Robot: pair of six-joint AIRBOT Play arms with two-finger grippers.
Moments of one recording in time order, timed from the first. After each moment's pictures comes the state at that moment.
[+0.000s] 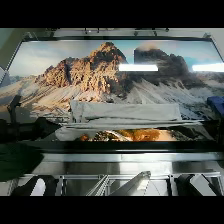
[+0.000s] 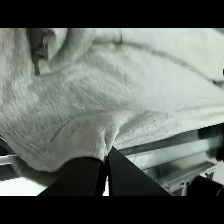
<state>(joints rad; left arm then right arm) 0.41 -0.71 0.55 -2.37 1.38 1.84 -1.02 -0.99 0.56 -0.65 1.32 1.26</state>
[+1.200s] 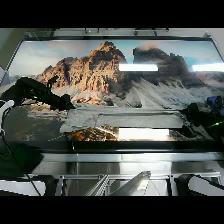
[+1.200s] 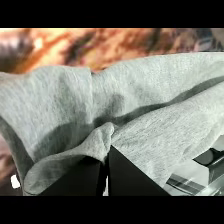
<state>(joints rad) 0.12 -1.64 1.17 -2.23 1.24 1.96 -0.57 -1.31 0.57 -0.37 0.81 0.85</state>
